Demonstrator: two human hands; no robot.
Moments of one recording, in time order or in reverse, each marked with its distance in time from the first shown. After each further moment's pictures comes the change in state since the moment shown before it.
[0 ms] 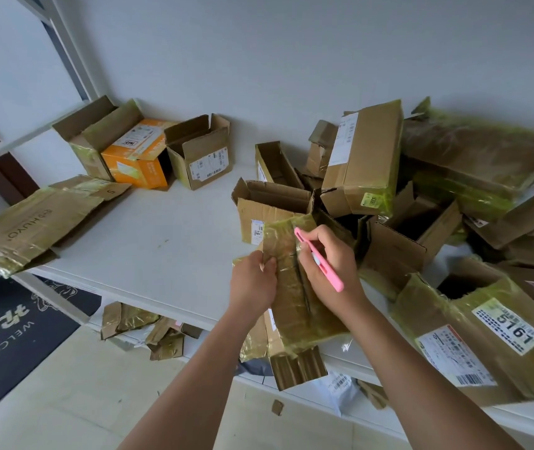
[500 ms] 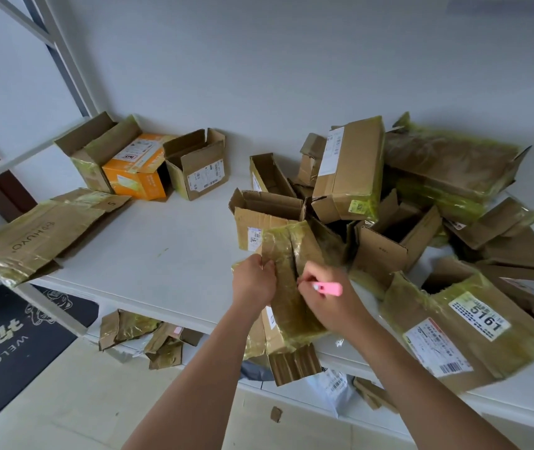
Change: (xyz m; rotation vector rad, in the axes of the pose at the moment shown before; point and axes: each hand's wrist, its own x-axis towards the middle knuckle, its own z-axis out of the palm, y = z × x) left_hand 0.002 0.010 0.000 0.009 -0.004 -0.059; right_hand -0.031 -0.028 -0.023 -0.066 -0.294 0.297
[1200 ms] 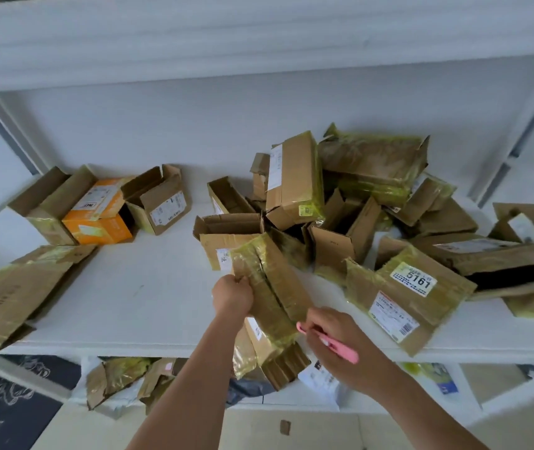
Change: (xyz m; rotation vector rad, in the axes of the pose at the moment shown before) left_hand -0.009 0.009 0.008 0.026 -0.012 -0.104; right_hand -0.103 -0.009 -0.026 0.057 0.008 -0.102
